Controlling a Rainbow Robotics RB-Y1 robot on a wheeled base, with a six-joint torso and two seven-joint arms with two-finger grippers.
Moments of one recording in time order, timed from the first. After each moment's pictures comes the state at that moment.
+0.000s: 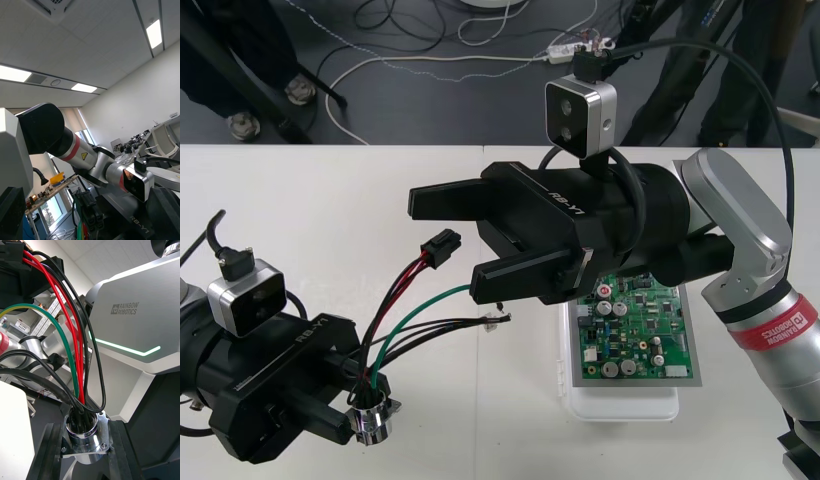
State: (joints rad) right arm -0.51 -0.39 0.40 -1.72 0.70 -1.31 -0.53; left arm -0.07 0.90 -0.39 -1.81 -0.50 -1.53 0.20
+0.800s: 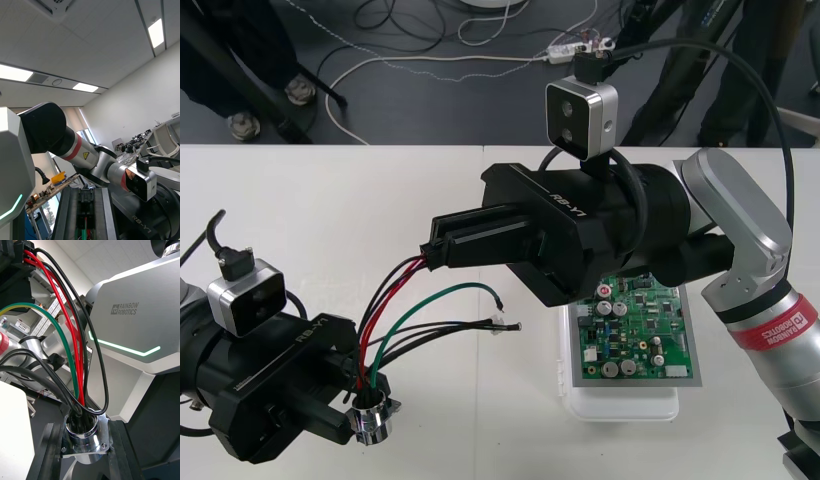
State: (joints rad) right arm -0.51 -0.39 0.40 -1.72 0.70 -1.32 -0.53; left arm -0.07 0.90 -0.39 -1.81 -0.49 -1.53 0.20
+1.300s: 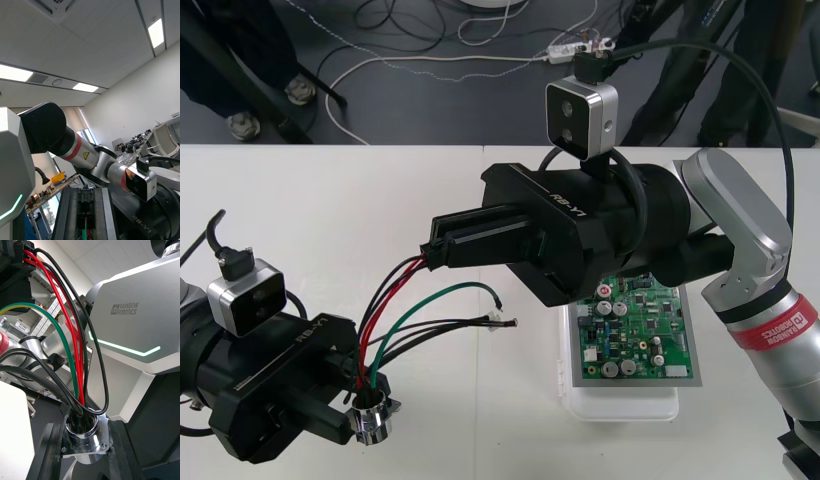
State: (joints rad) right arm -0.51 -0.39 0.40 -1.72 0.70 -1.32 -0.53; left arm -0.07 0.90 -0.39 -1.81 -0.49 -1.53 0.20
